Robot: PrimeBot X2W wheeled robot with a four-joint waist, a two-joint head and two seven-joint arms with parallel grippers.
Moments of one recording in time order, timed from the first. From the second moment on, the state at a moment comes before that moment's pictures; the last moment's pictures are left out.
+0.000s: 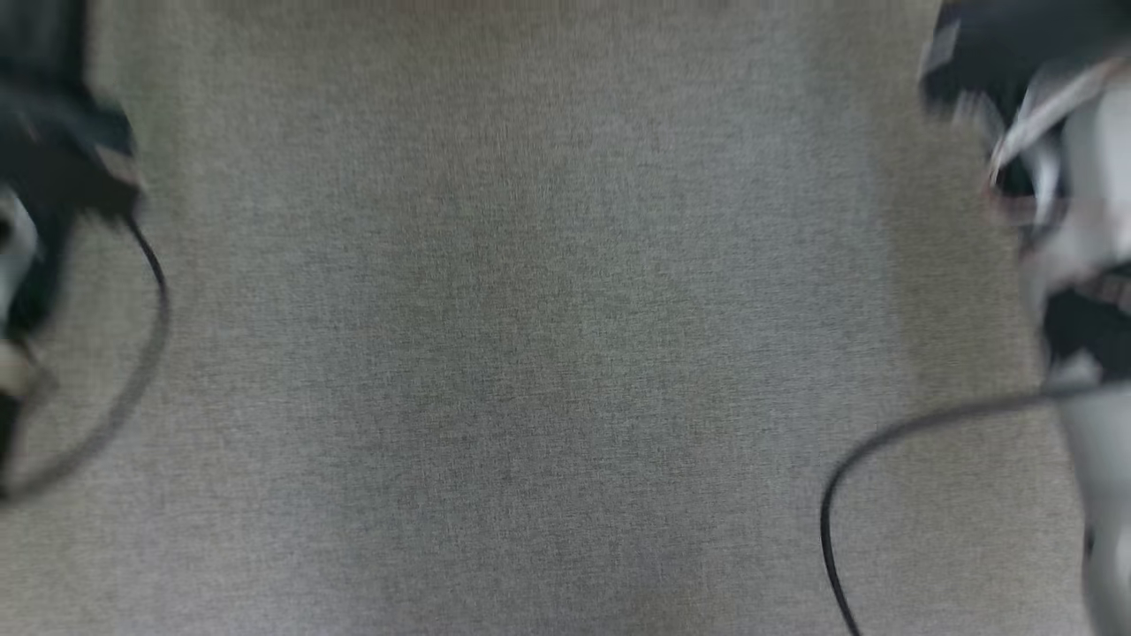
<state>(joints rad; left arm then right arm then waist) -1.15 0.54 -0.51 0.36 -0.64 -0.13 -0.26 -1.13 -0.33 0.37 0.48 0.24 0.13 -0.26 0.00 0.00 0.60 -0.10</state>
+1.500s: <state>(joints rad) 0.01 0.22 -0.18 0.46 -0.51 -0.13 -0.26 -0.05 -0.41 0.58 0.54 0.62 0.13 -0.24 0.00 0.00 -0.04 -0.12</state>
